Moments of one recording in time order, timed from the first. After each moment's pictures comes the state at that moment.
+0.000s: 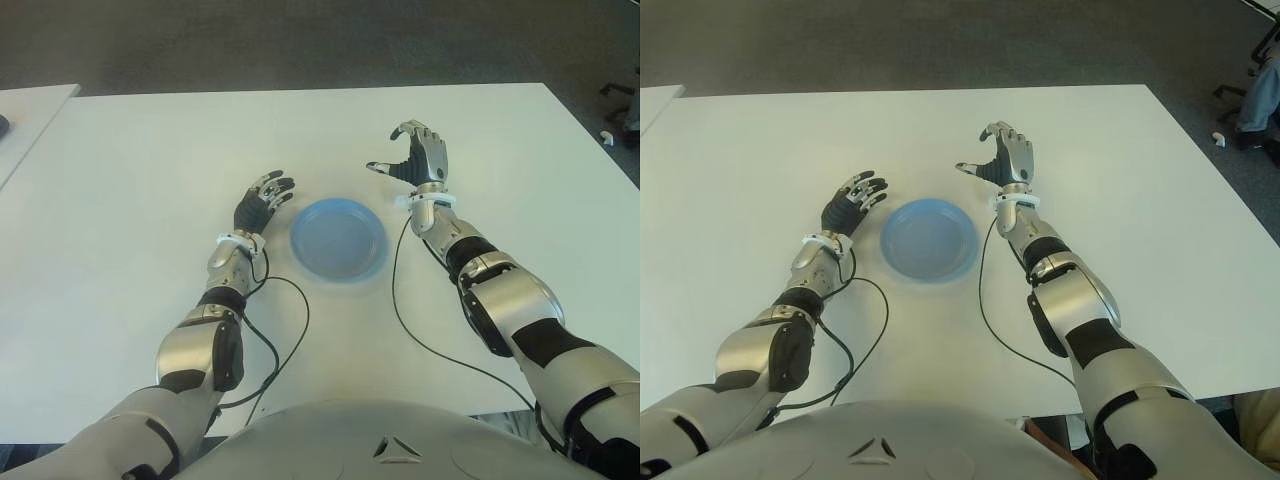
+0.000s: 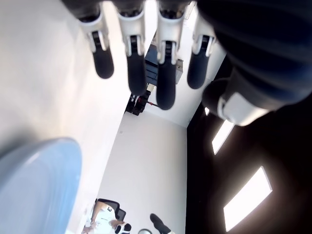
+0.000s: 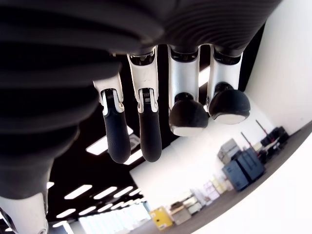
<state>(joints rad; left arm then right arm) -0.51 0.07 0.31 1.16 -0.31 -0.40 -0.55 -0.83 -0.21 0.37 1.28 -0.60 -0.44 -0.79</state>
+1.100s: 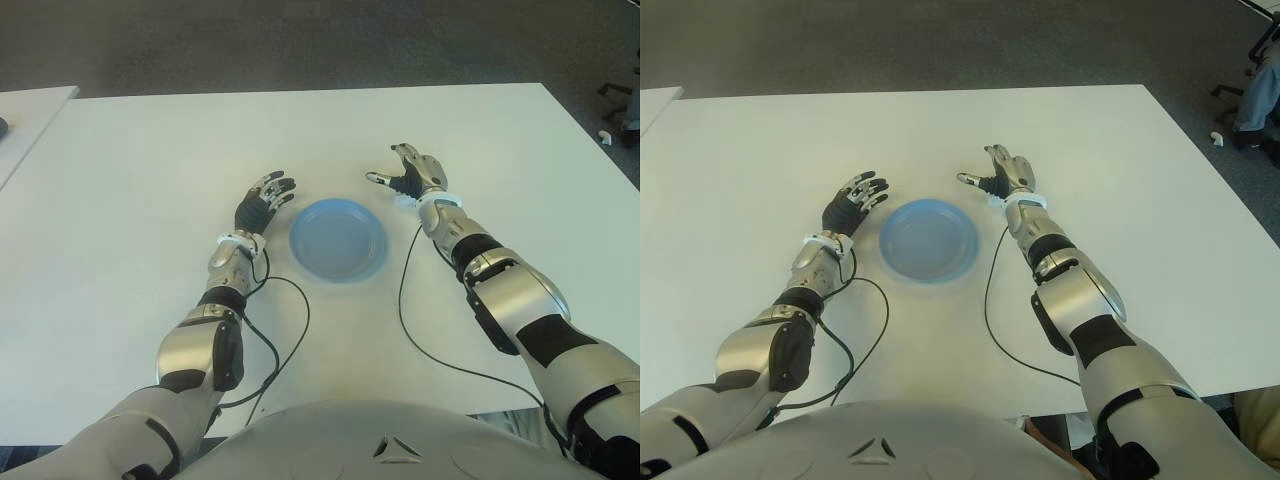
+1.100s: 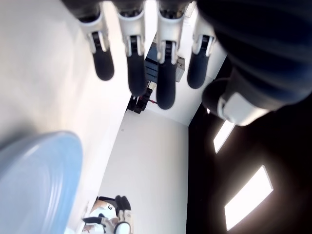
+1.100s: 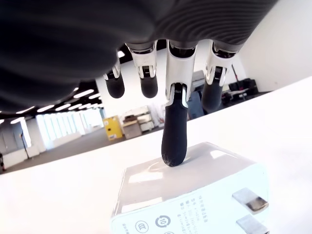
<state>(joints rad) -0.51 0.07 0.31 1.16 -0.31 -0.40 -0.55 -0.86 -0.25 0.50 1.33 -0.67 -0.14 -0.39</state>
